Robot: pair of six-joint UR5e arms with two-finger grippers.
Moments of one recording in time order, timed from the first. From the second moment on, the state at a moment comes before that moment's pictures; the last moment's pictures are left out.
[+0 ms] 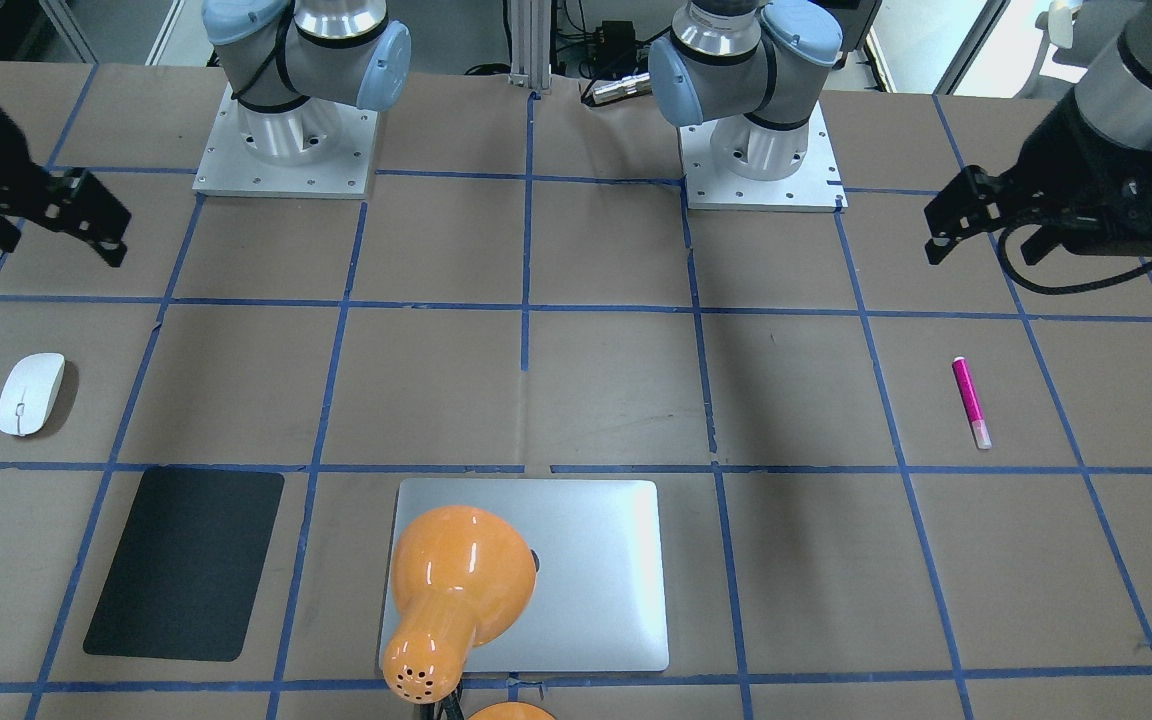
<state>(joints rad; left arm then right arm) -1.08 -1.58 -1.70 -1.50 1.59 0.55 1.14 -1.50 1.65 -1.68 -1.61 -0.35</state>
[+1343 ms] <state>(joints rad) -0.86 -1.88 -2.10 -0.74 1.58 0.75 0.91 -1.29 1.95 -2.24 -1.61 -0.64</state>
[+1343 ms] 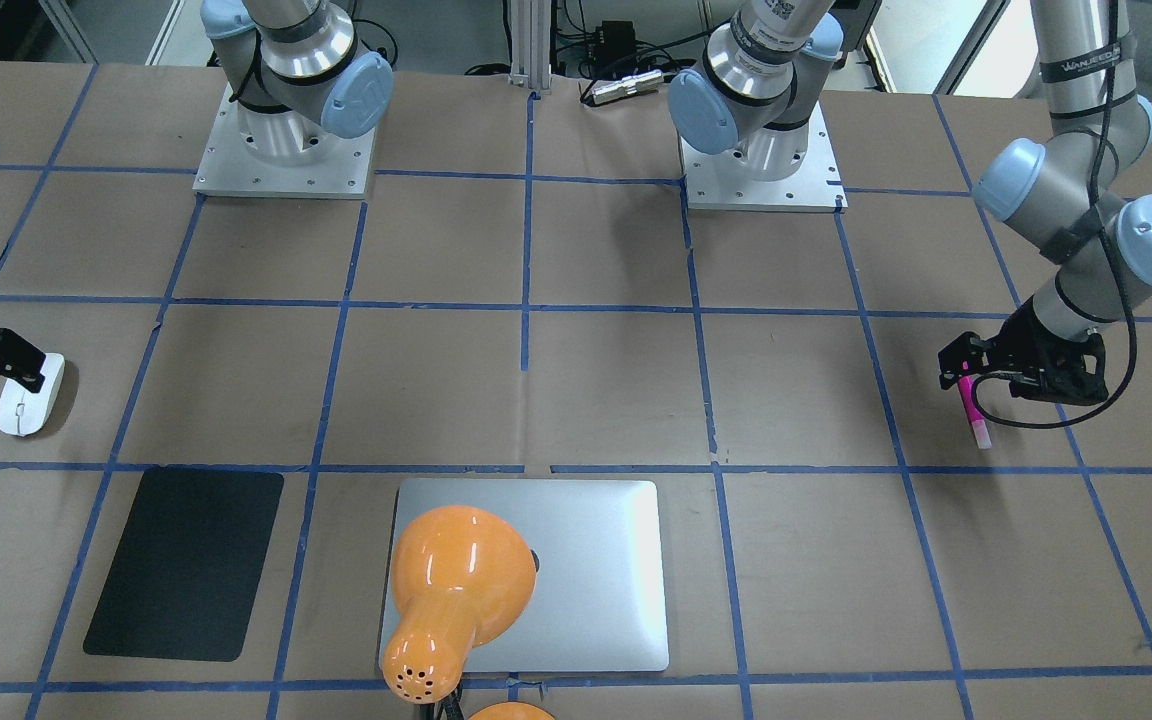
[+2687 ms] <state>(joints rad) -0.97 -1.78 -2.10 -0.90 1.57 0.23 0.90 -1.20 1.98 -2.23 -1.66 -0.68</state>
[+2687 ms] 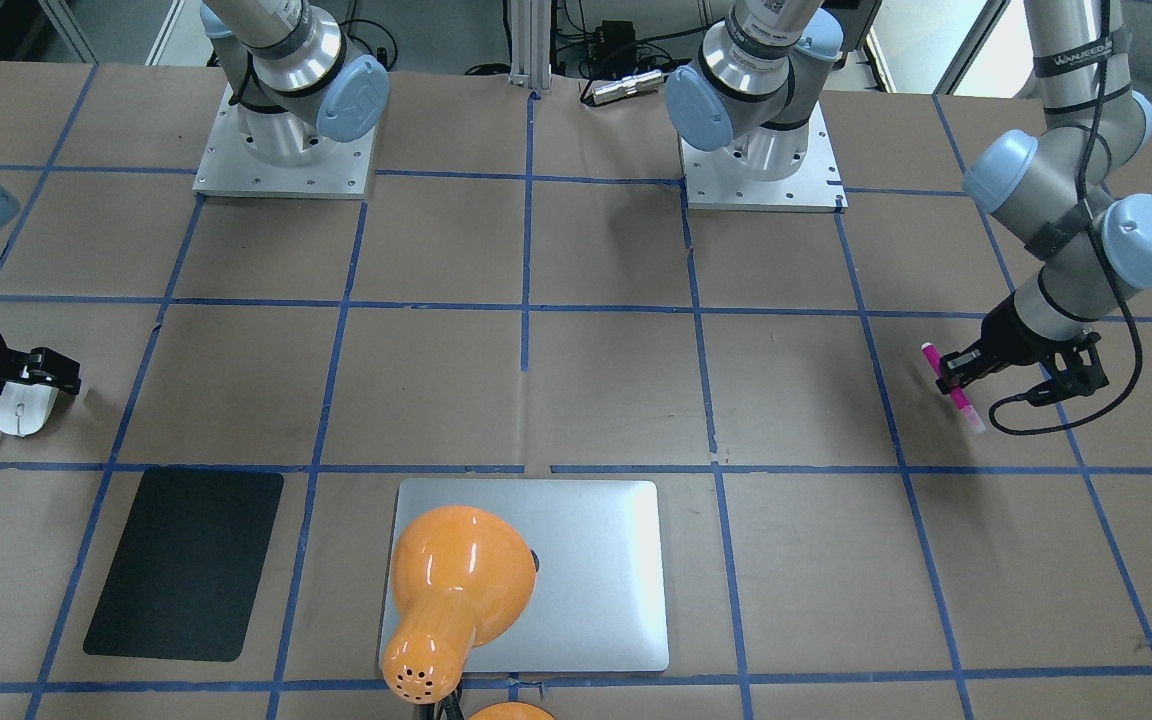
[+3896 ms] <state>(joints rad) -1.90 -1.83 -2.06 -0.78 1.57 -1.63 0.96 -1.23 1.92 -2.22 -1.71 -0.65</state>
